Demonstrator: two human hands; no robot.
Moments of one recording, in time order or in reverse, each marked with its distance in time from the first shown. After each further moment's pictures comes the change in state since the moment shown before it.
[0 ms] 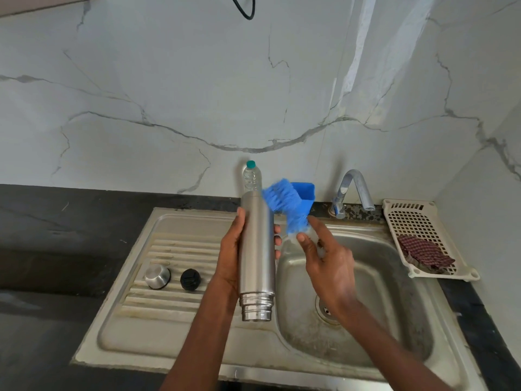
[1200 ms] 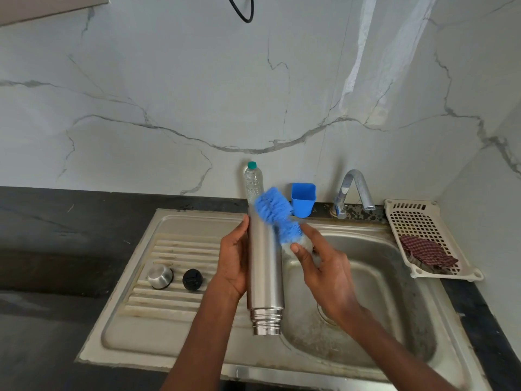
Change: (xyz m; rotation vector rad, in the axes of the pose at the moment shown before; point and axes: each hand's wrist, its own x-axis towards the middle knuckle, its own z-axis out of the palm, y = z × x) left_hand 0.000 -0.004 -0.002 0.072 0.204 -0.032; right_hand -0.009 0.005 -0.002 0.050 -0.092 -0.052
